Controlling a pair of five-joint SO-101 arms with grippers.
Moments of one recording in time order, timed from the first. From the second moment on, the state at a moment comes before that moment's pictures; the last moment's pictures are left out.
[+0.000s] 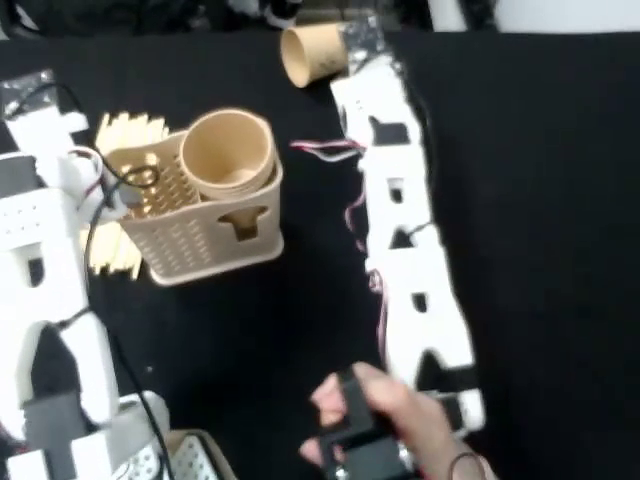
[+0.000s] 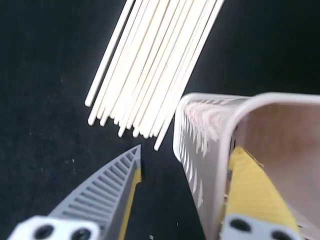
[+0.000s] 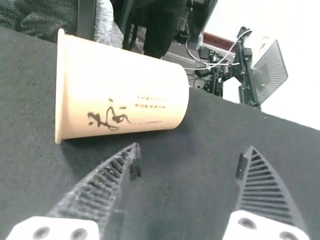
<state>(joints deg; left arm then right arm) -20.1 -15.6 10.9 80.7 1.5 -5.8 88.6 -91.4 36.6 13.9</state>
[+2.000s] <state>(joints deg) -18.5 -12.9 -20.9 100.4 2.2 31.6 40.3 -16.5 79.5 17.6</state>
